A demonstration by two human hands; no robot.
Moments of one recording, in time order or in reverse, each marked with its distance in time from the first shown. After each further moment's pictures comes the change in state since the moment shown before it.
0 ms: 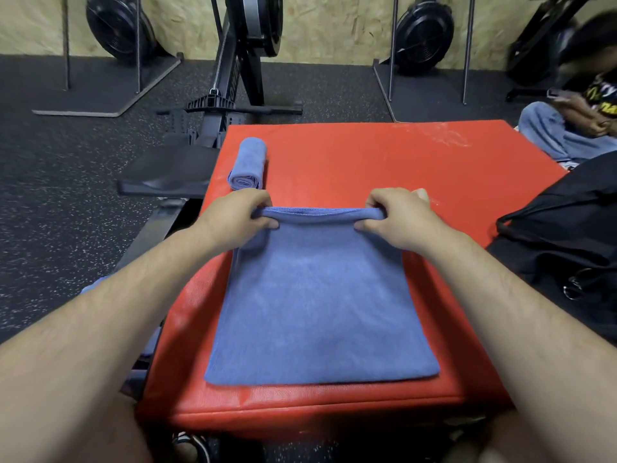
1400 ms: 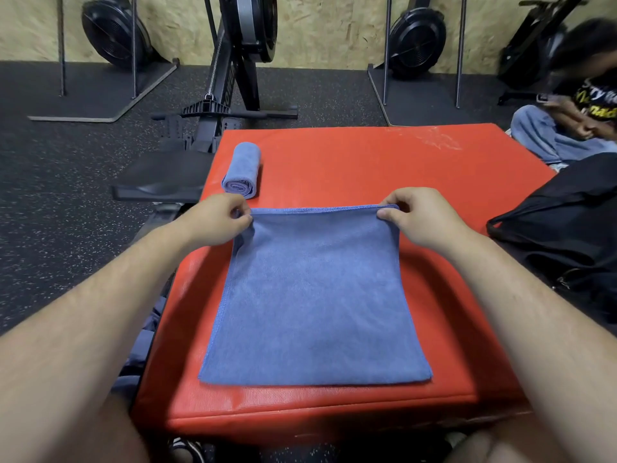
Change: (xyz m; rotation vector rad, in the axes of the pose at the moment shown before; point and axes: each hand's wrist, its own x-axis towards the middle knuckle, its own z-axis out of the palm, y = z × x) left_hand 0.007 -0.026 -0.007 -0.011 -0.039 -0.084; right_hand -0.012 0.030 -0.021 0.308 0.038 0.114
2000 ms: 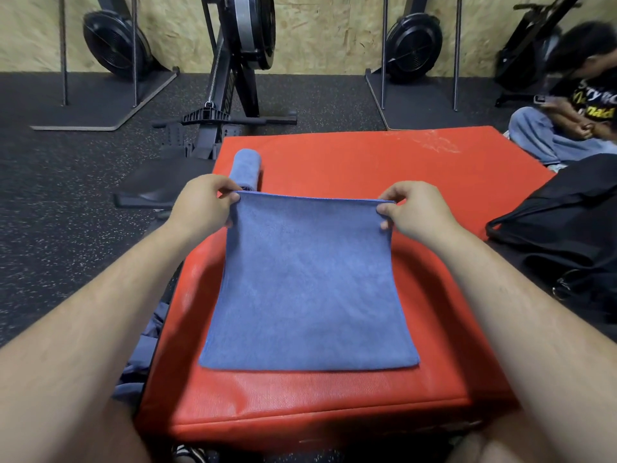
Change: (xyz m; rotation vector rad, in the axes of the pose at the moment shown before) left_hand 0.004 0.011 -0.020 -0.178 0.304 -0.108; right_hand 0.010 -0.013 0.004 0.121 0.097 0.146
